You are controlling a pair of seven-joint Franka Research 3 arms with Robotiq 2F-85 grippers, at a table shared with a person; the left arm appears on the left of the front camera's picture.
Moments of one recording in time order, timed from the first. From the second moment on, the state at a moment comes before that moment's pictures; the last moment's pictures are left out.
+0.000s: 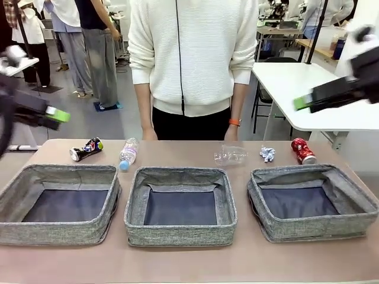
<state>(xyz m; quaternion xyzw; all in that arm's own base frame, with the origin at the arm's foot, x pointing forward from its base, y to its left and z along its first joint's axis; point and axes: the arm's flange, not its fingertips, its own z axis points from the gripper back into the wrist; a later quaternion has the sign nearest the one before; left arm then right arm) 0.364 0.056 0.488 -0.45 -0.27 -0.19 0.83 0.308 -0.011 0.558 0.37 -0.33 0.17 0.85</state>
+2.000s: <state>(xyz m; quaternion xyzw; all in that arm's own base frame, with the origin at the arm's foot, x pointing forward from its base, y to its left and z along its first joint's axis) 0.334 0.182 0.439 -0.56 -0.27 0.02 0.79 0.255 -0.192 0.478 0.51 -0.28 -0.05 0.81</state>
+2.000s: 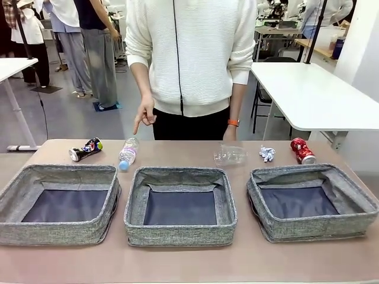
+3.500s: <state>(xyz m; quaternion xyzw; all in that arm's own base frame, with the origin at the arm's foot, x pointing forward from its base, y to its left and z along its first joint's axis) 0.452 0.012 0.450 -0.29 -0.24 -0.02 0.93 0.255 -0.192 0.477 0.51 -0.28 -0.05 0.81</state>
